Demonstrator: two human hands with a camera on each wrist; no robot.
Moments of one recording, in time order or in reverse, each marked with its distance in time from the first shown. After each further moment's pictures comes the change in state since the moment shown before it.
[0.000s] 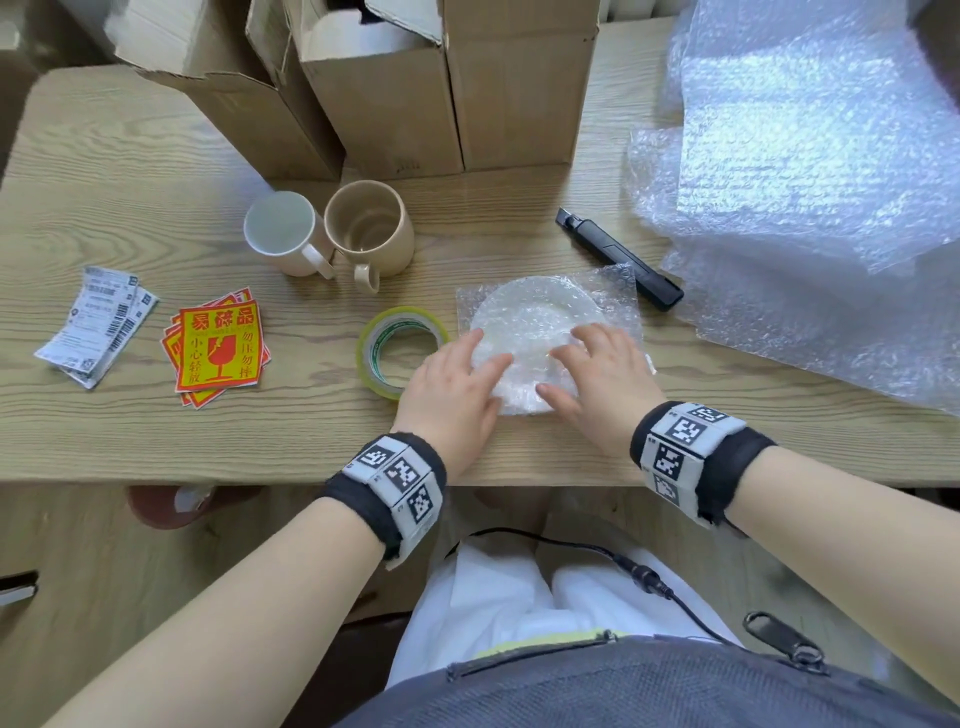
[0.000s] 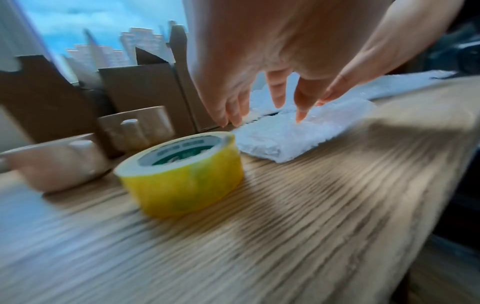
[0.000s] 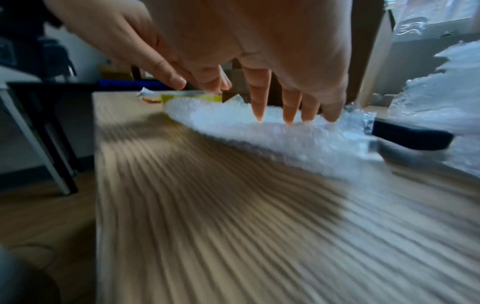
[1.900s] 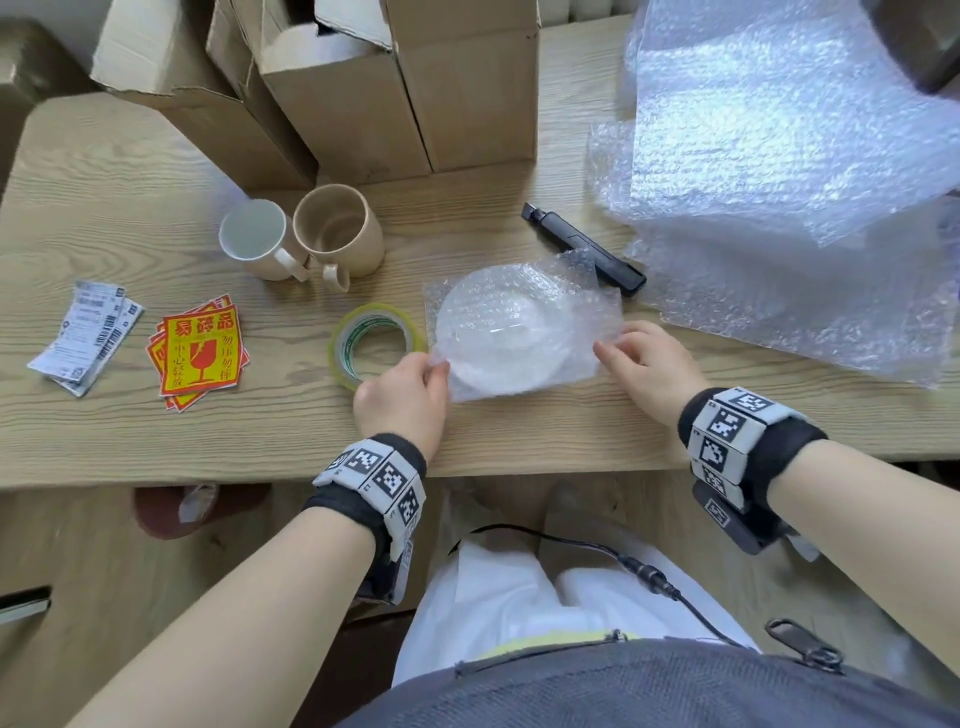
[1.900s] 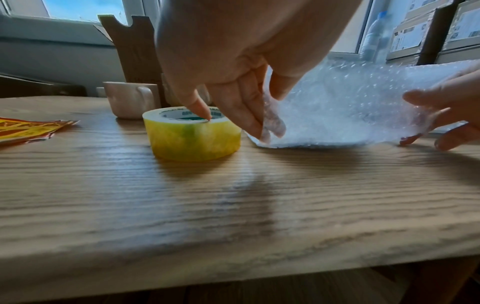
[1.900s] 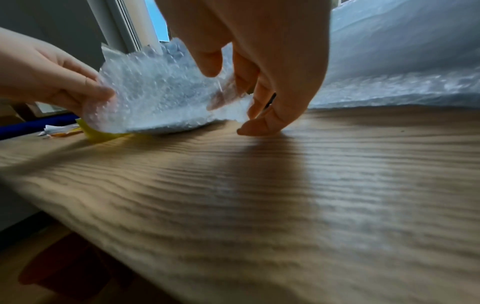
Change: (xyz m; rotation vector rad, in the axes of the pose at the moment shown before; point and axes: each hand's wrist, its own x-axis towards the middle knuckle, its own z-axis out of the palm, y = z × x) left_hand -0.003 0.012 0.015 -0.286 0.263 -0.445; right_hand -0.019 0.079 0.000 0.466 0.072 0.196
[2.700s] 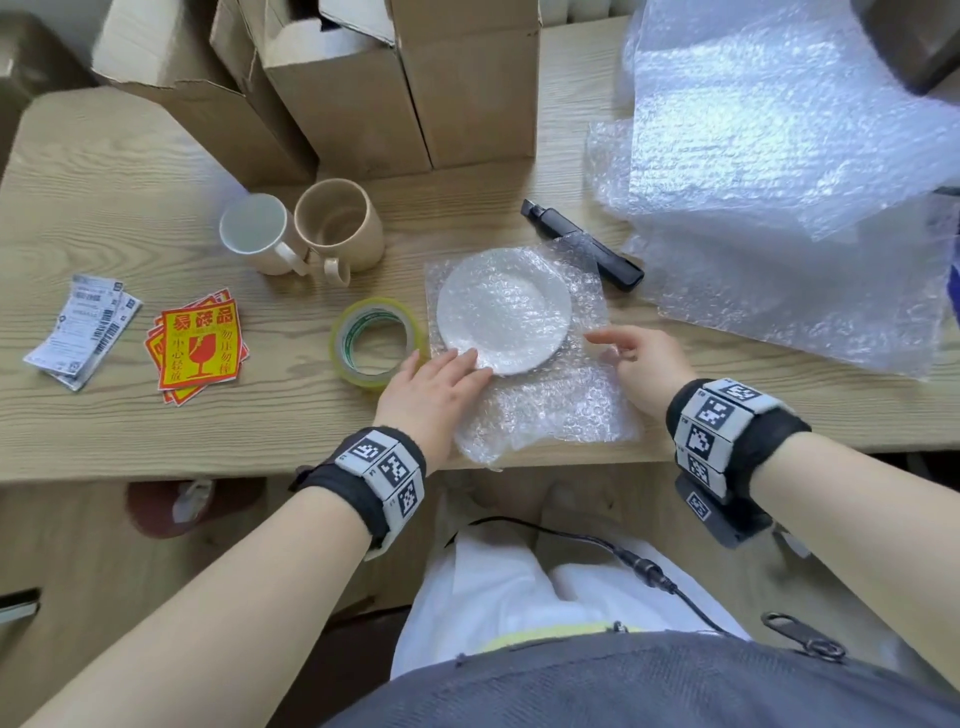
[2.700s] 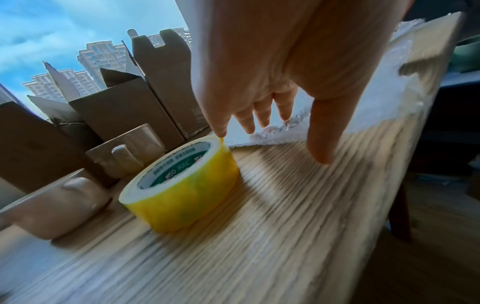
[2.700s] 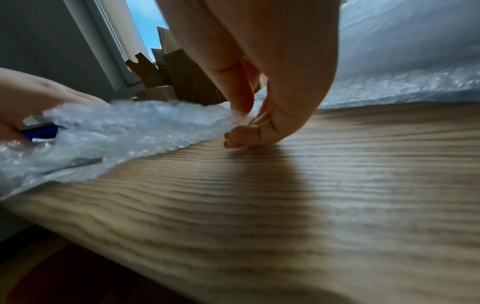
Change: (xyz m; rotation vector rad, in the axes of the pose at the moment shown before) left_hand 0.001 0.001 -0.004 0.644 -0.460 0.515; right_hand -0.008 -0.010 0.005 0.283 0.005 0.173
